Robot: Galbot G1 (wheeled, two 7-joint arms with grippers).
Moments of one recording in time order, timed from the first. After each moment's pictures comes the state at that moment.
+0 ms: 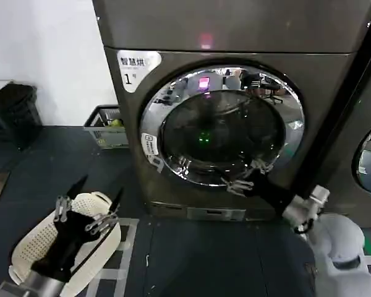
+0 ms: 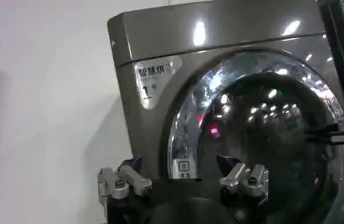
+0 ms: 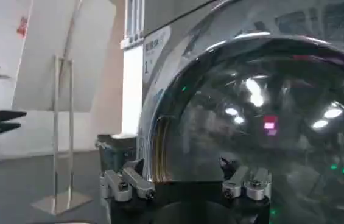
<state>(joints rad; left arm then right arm) 1.71 -1.39 -0.80 -2.54 -0.17 0.11 0.30 -0.95 1.15 0.48 1.99 0.37 -0.29 -0.66</state>
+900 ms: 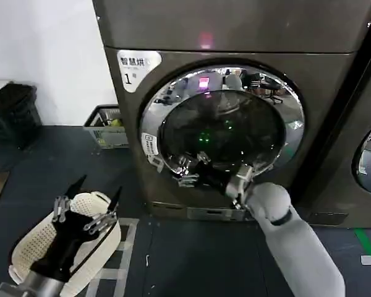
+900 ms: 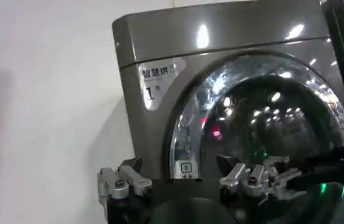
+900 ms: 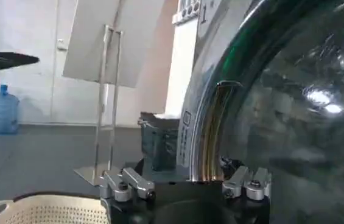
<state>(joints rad) 1.71 -1.41 -0.80 -2.53 -0.17 0.09 0.31 -0.64 1.24 0.11 1.65 0.33 -0.24 -0.60</state>
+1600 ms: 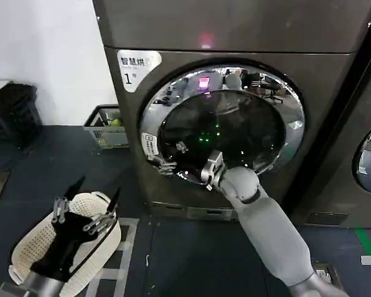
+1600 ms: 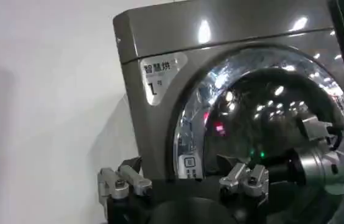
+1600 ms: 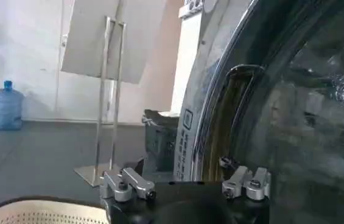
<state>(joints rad) 1.72 -1.42 -0.81 -2.53 -0.15 0.10 0.31 -0.53 1.32 0.03 1.53 0.31 -0.22 -0.64</state>
